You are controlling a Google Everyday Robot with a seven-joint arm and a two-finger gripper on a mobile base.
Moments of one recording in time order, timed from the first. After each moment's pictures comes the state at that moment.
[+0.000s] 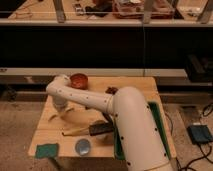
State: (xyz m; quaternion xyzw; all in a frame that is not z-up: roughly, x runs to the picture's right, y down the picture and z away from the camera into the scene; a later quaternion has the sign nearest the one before) arm -0.282 0.128 0.894 -0.20 0.29 0.92 0.19
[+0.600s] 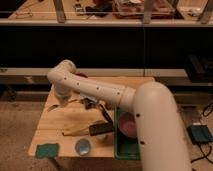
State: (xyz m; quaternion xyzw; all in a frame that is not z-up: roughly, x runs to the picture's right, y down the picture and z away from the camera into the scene) arm -0.217 0.064 0.790 -0.18 0.28 0.93 0.15
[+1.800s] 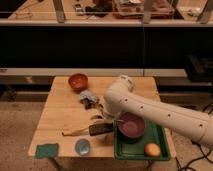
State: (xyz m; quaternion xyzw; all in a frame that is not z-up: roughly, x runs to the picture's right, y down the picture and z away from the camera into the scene) arm 0.011 0.143 0.732 -0.06 0.29 0.95 -0.12
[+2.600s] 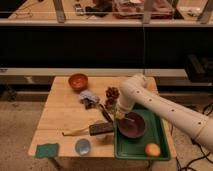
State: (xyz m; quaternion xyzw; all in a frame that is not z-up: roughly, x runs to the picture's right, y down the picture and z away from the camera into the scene) arm 0.103 0.140 0.808 -0.02 0.33 0.91 -0.25
